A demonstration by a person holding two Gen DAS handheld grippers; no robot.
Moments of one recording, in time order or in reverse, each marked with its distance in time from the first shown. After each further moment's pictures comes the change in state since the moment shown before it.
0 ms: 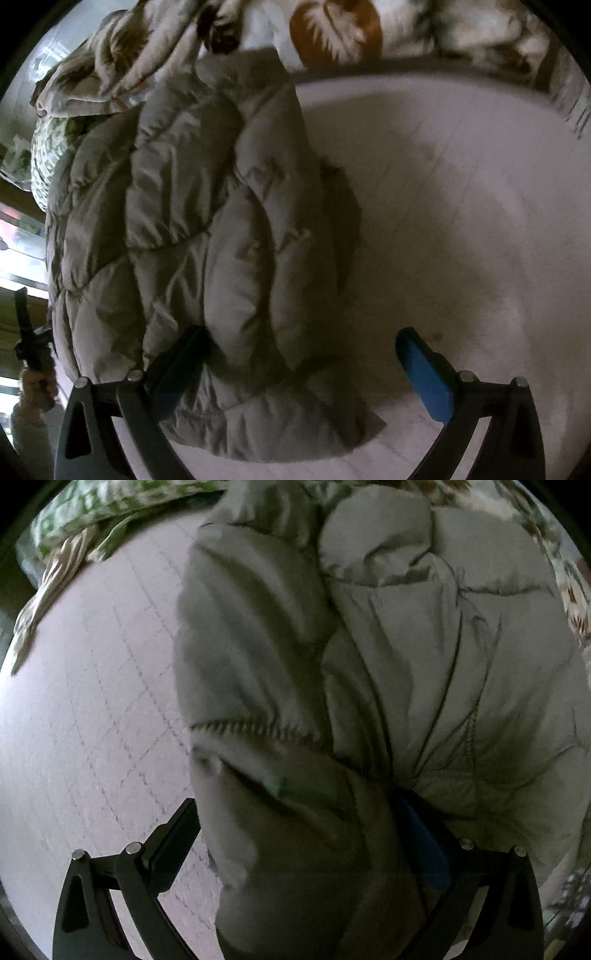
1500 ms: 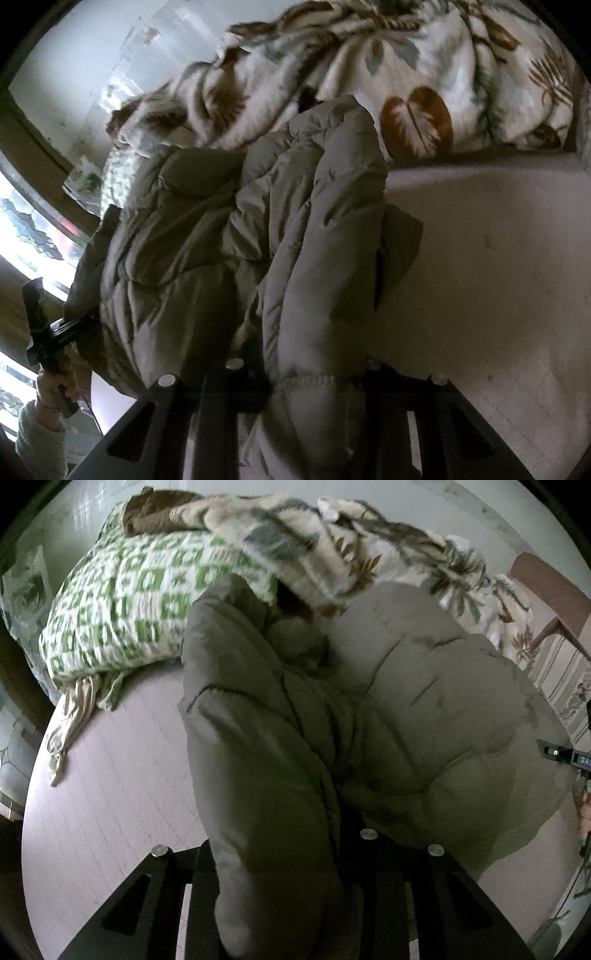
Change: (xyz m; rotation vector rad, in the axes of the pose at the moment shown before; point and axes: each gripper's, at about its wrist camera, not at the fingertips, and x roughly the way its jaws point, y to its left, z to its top) left arm -0.123 -0.054 0.002 0.136 -0.370 -0.026; right arm -0.091 0.066 -0.027 -0.087 -0.293 0.183
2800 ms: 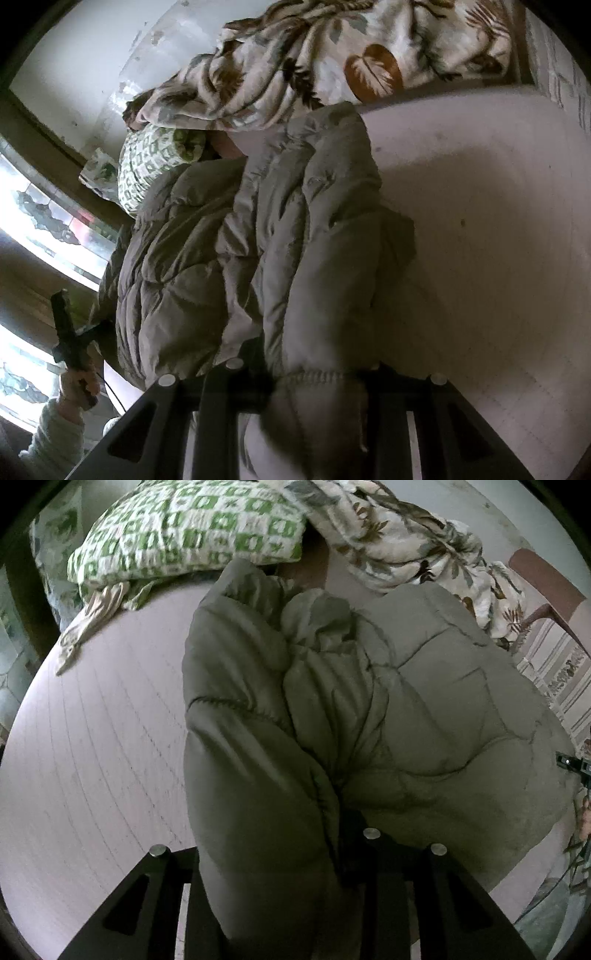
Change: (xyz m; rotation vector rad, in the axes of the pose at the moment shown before) left arm -0.015 0.032 -0.139 -0.086 0.074 -0.039; right arm -0.034 -0.031 -0.126 0.079 0.029 0.047
